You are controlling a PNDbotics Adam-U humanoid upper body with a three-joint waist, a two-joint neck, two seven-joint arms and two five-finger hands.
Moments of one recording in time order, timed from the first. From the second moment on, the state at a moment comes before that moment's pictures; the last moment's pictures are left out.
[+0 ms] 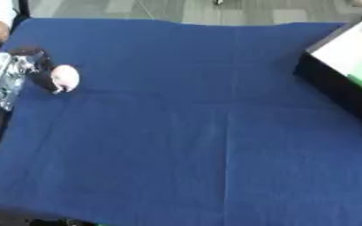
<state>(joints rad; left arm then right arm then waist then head) -1.06 0.49 -0.04 -0.66 -1.08 0.20 -0.44 -0.25 -0.91 -0.32 -1.54 -0.37 -0.16 0.24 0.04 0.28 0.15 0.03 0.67</state>
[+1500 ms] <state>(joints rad) -1.04 0.54 -0.12 -0.99 -0.83 0.15 -0.41 -0.23 -0.92 -0.33 -1.54 -0.39 -0.18 0.24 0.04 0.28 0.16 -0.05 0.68</state>
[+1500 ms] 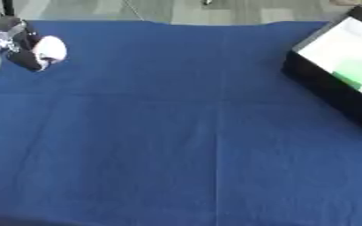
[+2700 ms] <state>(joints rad) -0.91 0.32 -0.18 -1.23 -0.52 0.09 -0.12 -0.47 -0.95 -0.17 -1.61 -0.44 -0.21 0.32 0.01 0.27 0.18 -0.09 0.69</state>
